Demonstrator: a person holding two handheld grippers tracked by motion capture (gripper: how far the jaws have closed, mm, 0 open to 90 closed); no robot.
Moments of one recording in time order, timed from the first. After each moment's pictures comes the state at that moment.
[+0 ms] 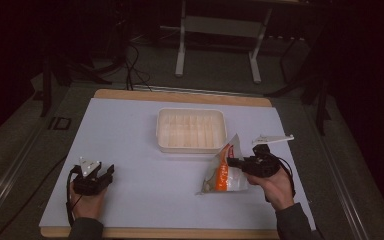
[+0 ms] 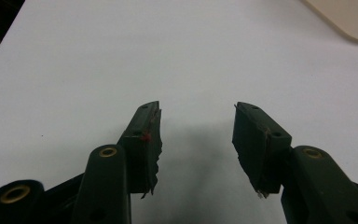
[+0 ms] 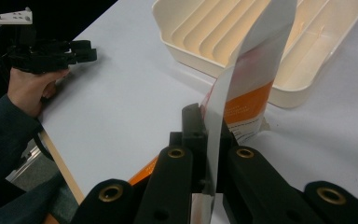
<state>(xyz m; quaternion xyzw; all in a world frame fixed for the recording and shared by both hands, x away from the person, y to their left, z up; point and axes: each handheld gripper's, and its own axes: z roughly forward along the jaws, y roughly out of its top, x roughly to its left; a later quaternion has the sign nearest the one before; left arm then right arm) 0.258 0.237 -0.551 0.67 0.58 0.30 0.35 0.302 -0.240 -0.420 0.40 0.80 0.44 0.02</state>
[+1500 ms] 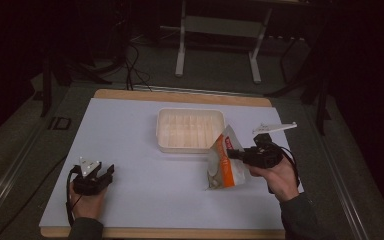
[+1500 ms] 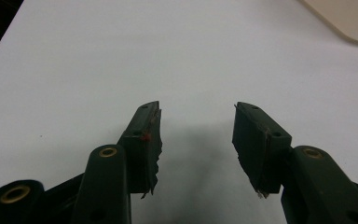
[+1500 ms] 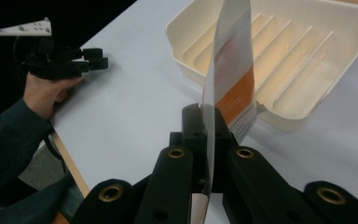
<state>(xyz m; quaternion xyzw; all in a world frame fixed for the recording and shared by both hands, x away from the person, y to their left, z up) 0.258 0.237 -0.550 0.67 0.58 0.29 0.35 0.308 -0.234 -0.384 0.38 0.81 0.44 0.02</state>
